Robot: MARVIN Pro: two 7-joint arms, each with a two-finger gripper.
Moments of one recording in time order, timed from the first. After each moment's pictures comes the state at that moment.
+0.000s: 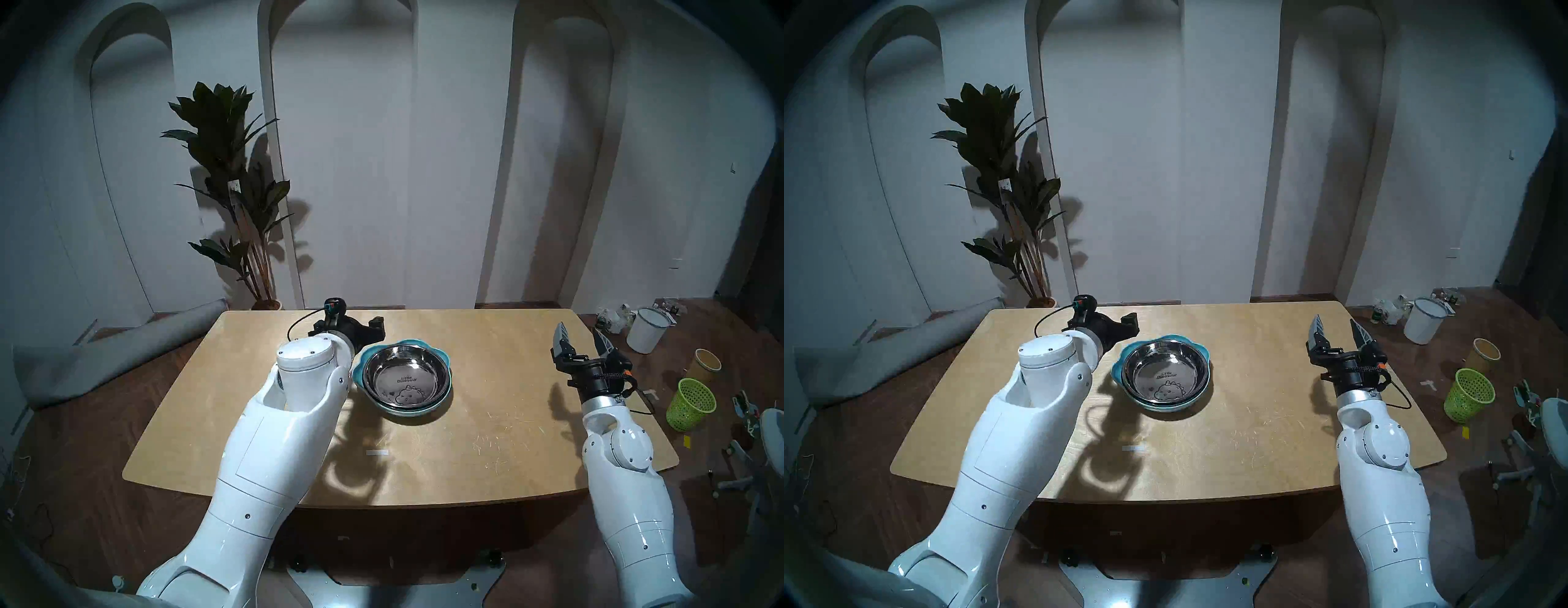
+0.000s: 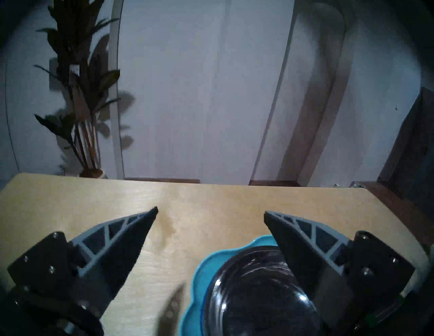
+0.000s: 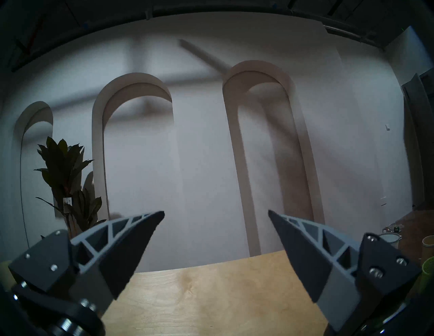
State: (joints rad) left arm 1.38 -1.41 -1.26 -1.70 -0.35 0.52 0.26; right arm -1.63 -1.32 1.77 -1.49 0.45 -0.33 0.23
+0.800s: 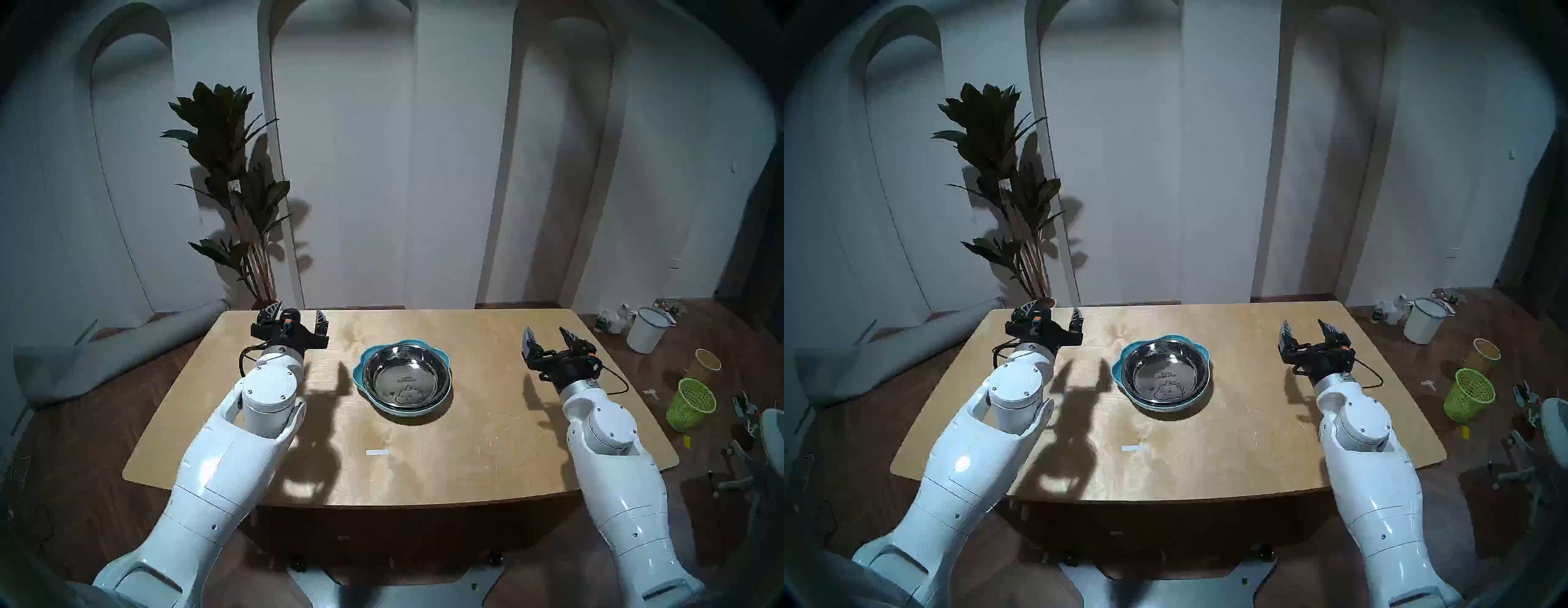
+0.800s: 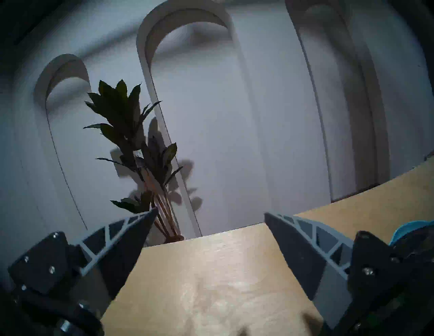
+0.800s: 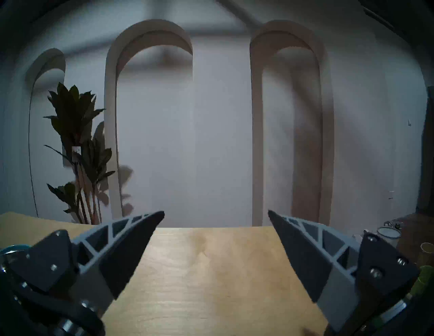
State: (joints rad) left arm 1.40 -1.23 -1.30 -1.55 -0.10 0.14 0.29; right arm -1.56 -1.29 1.67 -1.50 0.30 -0.10 0.12
